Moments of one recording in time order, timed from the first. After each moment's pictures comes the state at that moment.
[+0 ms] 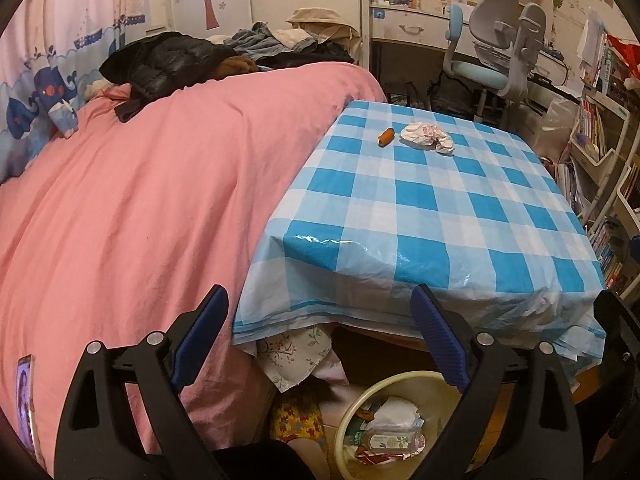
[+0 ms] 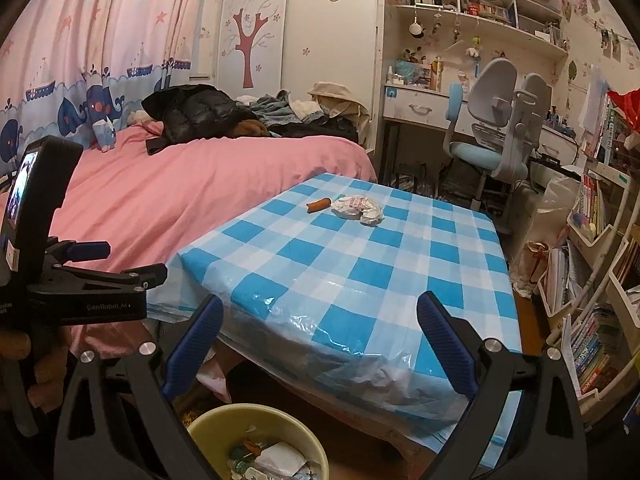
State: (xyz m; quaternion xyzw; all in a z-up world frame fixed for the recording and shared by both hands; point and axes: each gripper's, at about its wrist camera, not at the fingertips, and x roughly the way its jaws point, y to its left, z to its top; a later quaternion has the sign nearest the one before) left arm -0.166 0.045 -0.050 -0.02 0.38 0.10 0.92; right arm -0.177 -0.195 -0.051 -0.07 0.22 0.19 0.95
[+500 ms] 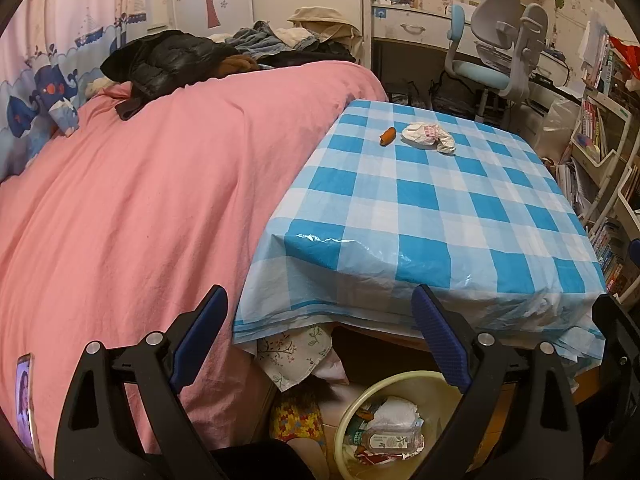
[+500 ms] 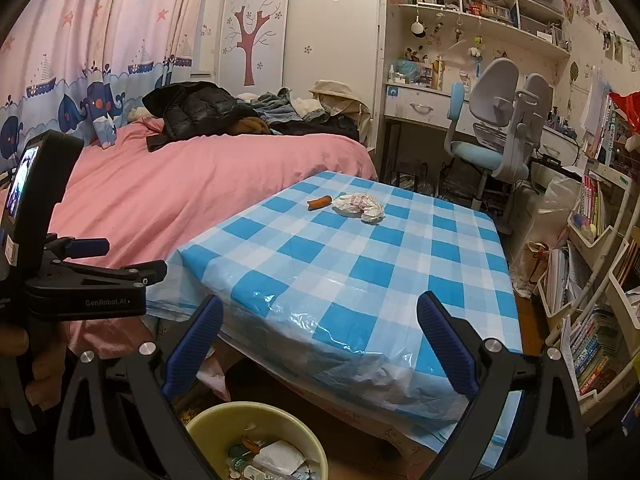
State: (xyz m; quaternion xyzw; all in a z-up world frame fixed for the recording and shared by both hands) left arm -0.165 0.046 -0.050 -0.02 0.38 0.10 0.92; right arm -0.176 -0.193 -0.053 -0.07 0.22 0.19 0.95
